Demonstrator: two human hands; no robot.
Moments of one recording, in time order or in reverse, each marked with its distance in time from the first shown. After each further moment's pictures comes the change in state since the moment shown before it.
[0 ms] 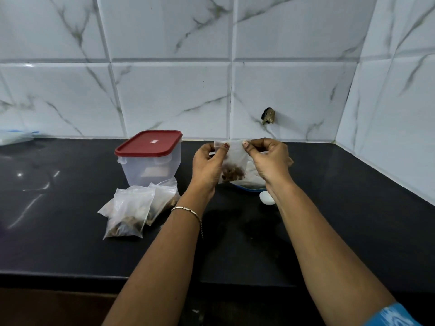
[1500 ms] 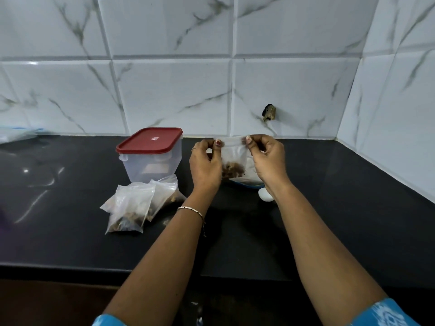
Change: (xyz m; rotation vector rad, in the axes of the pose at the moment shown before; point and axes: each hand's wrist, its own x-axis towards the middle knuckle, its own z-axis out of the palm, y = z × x) left_hand -0.003 -0.005 0.001 0.321 0.200 0.216; right_hand 0.001 0.011 0.002 0.222 -0.090 -0.124
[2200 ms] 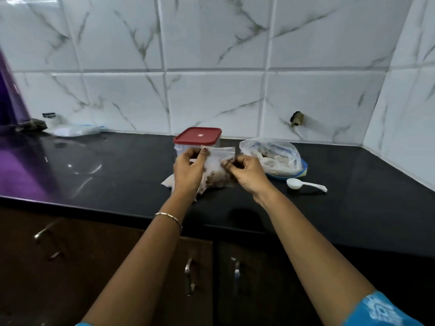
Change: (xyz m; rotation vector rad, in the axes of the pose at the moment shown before) left_hand -0.040 0.021 -0.151 -0.001 0.048 -0.058; right_hand -0.101 -0.052 0.077 0.100 -0.407 0.170
